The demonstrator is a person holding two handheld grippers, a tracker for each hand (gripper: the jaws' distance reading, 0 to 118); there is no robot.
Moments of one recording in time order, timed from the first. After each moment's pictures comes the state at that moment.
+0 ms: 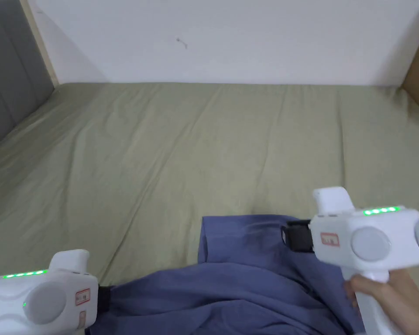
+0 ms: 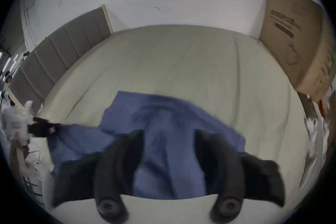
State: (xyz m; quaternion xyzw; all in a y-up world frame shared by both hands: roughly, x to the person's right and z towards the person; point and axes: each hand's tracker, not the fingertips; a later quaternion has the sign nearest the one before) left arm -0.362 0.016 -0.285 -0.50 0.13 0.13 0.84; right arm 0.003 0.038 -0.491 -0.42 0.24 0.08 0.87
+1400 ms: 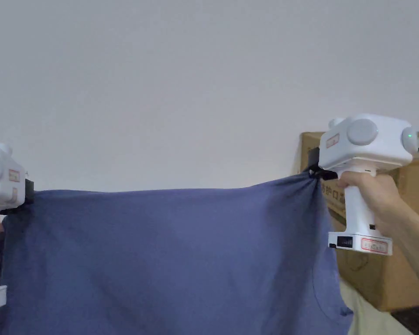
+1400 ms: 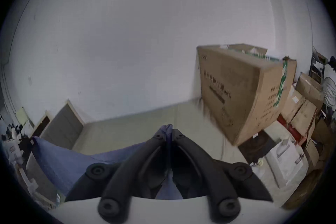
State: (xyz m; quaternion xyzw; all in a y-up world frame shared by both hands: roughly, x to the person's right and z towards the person) left arm -0.341 0.424 -0.458 -0.21 0.18 0.02 0.96; right arm 0.188 0.429 -0.574 -0.21 0.06 -0.10 0.97
